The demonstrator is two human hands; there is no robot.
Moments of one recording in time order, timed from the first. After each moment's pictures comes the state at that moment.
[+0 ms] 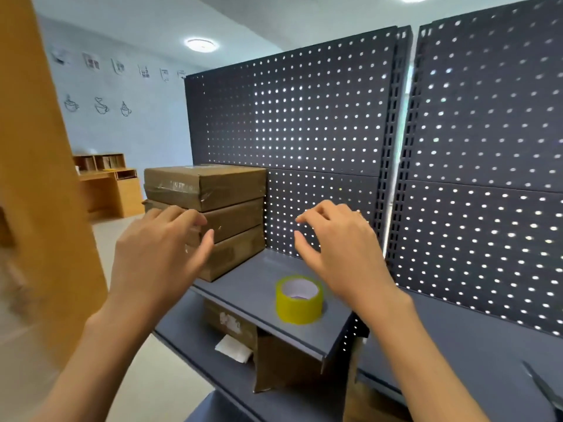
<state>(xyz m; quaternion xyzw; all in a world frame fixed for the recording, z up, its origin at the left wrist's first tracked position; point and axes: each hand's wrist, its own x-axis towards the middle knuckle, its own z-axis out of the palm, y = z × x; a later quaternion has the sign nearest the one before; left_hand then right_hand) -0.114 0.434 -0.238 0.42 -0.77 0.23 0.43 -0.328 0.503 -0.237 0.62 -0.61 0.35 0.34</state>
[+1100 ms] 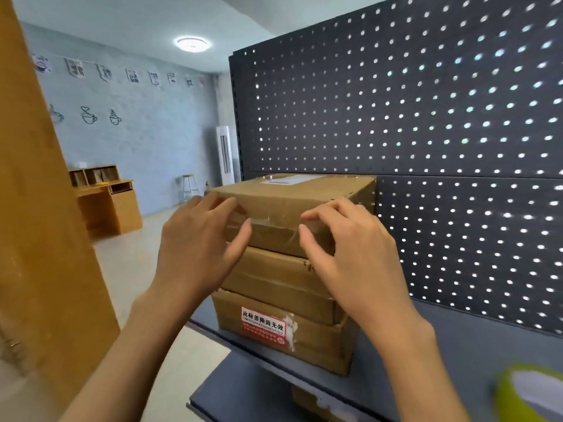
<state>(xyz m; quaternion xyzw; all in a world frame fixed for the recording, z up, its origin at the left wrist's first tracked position) -0.012 0.108 -0.224 0.34 -0.81 0.20 0.43 -0.168 0.215 -0.238 0.58 -0.62 0.45 0.28</state>
